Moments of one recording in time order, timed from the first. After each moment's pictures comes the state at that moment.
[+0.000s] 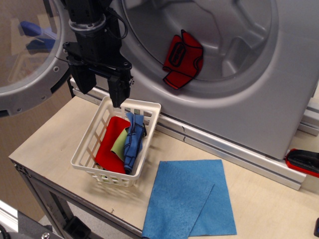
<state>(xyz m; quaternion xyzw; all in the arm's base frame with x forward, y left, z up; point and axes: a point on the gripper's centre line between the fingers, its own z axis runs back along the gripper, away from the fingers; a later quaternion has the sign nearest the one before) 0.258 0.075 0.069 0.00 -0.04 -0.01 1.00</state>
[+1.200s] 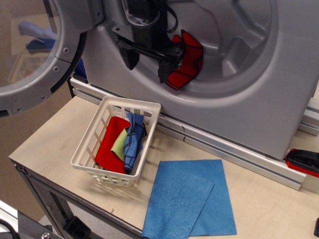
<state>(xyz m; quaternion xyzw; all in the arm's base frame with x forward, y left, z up) 0.345 0.048 0.058 0.06 -0.15 0.00 0.99</state>
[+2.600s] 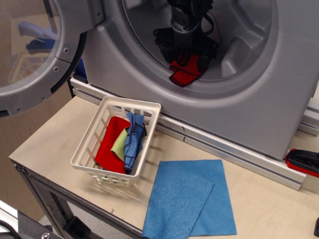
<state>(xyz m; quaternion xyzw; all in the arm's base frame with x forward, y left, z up) 0.418 0.039 0.028 0.05 -0.22 0.09 0.97</state>
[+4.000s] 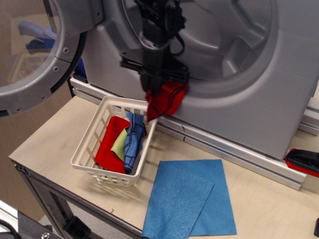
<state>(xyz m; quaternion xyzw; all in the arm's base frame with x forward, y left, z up) 0.335 0.049 0.036 0.09 -0.12 0.13 0.98</state>
